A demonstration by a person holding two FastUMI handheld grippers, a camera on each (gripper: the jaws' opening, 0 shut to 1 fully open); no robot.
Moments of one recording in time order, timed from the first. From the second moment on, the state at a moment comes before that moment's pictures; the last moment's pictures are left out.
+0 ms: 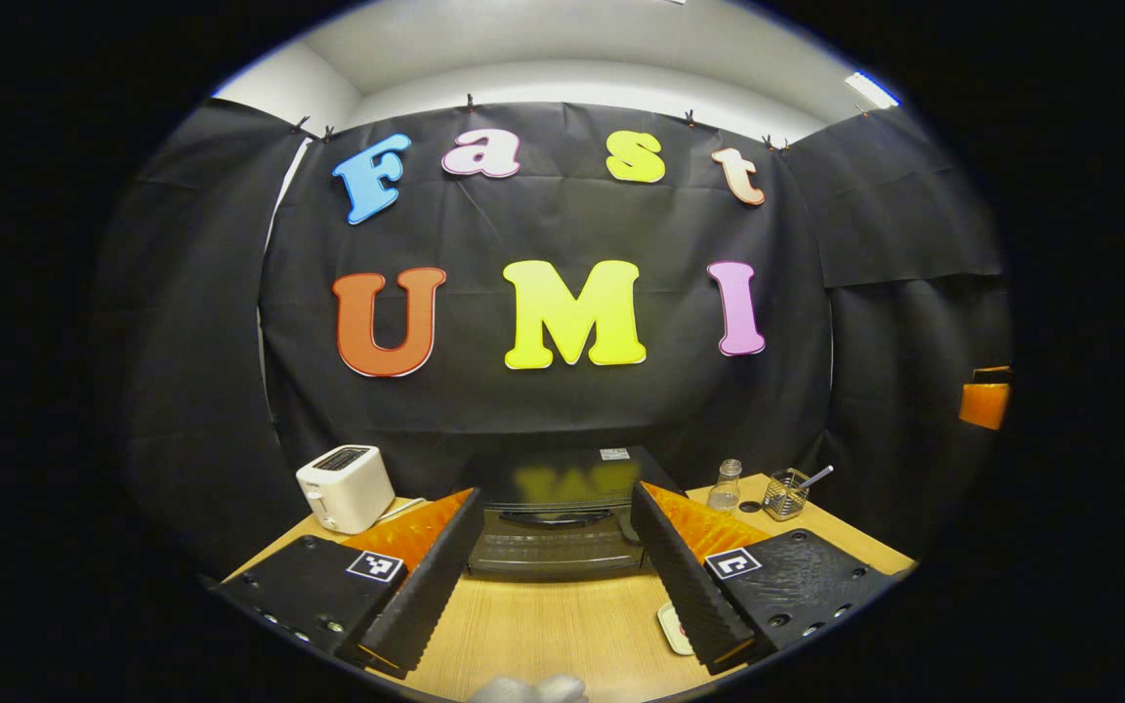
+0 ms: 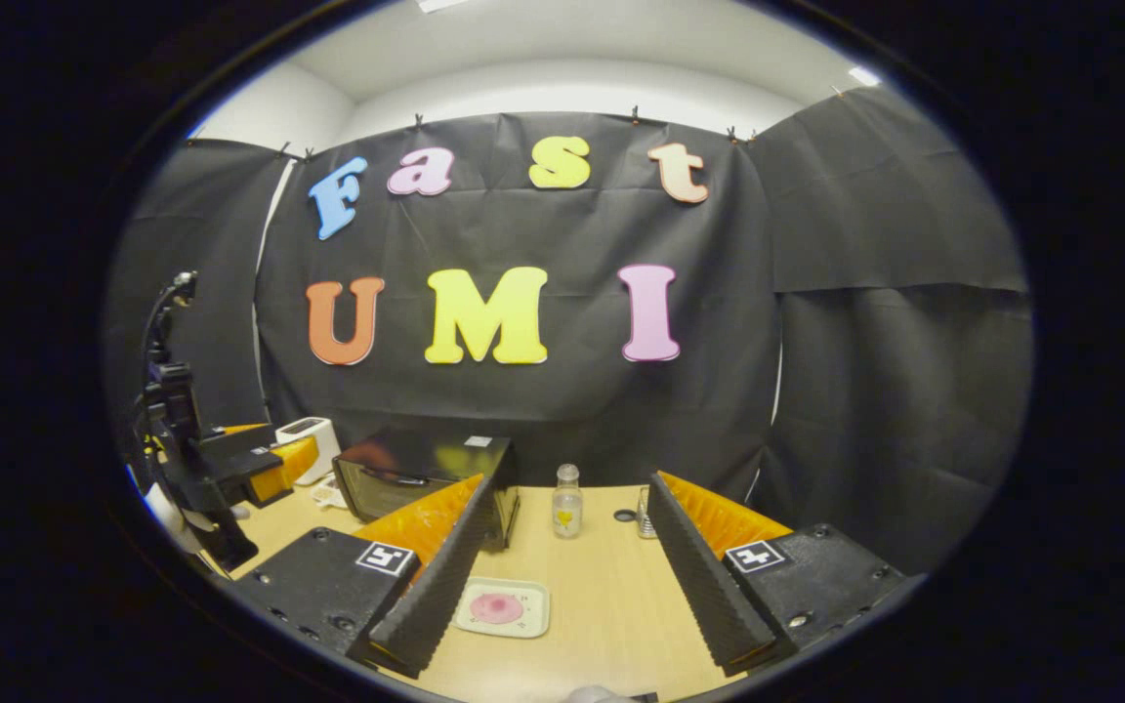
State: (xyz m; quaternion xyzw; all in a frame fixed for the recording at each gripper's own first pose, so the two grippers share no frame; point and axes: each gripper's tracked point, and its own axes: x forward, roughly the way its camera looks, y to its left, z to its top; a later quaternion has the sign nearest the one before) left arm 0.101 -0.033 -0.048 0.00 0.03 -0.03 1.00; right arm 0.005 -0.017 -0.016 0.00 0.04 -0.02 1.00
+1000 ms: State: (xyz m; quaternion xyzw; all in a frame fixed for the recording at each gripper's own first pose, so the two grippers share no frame) left arm 0.271 -0.038 -0.175 0.01 0.11 -0.03 0.99; right arm 0.007 -0.042 -0.048 -0.01 0.09 -0.09 0.99
